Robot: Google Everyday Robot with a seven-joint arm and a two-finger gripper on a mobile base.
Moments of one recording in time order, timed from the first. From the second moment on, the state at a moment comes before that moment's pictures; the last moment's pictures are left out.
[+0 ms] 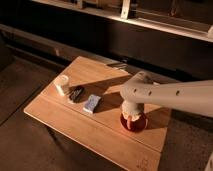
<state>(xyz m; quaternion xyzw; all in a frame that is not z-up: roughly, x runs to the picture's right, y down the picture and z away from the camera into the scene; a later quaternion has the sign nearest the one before) 0.131 0.146 0.727 -0.15 0.26 0.79 0.54</state>
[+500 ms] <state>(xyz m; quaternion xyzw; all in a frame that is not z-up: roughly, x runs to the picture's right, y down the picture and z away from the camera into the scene) 0.129 0.143 0.723 -0.14 0.26 0.79 0.54</state>
